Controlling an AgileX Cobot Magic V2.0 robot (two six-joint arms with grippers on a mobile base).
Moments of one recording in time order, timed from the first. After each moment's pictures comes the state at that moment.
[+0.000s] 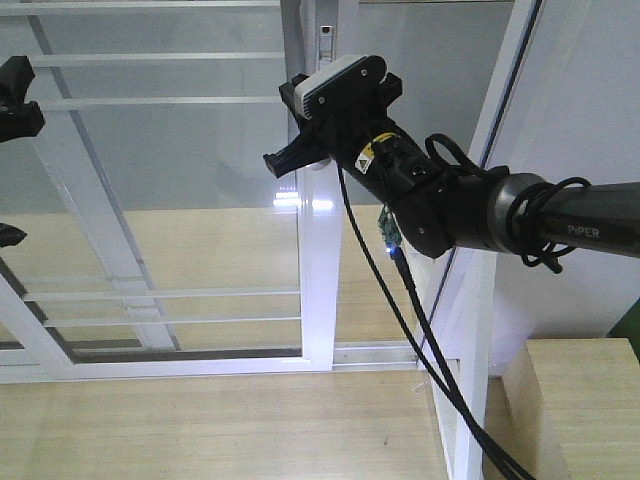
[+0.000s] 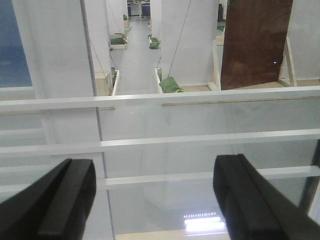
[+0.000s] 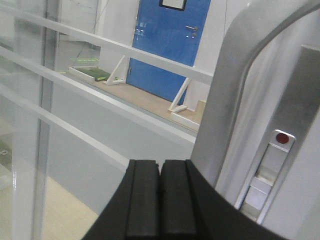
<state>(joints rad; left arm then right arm) -0.06 1.17 -0.66 -0.06 -0.34 0.07 0.56 1.94 -1.12 -0.11 -0.73 -0.12</state>
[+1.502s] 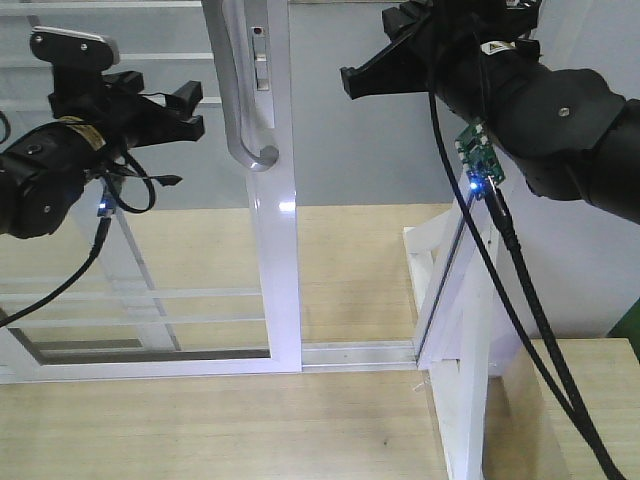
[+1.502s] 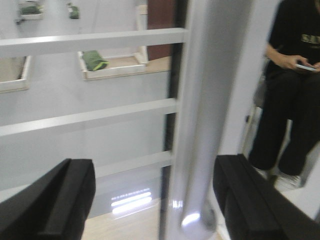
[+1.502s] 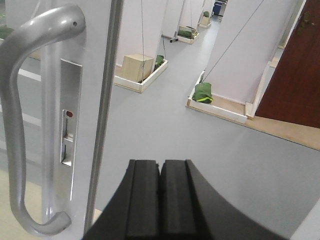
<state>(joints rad) -0.26 1.71 -0.95 0.17 -0.50 -0.16 0.55 1.53 -1.11 0.97 -0.30 -1.11</state>
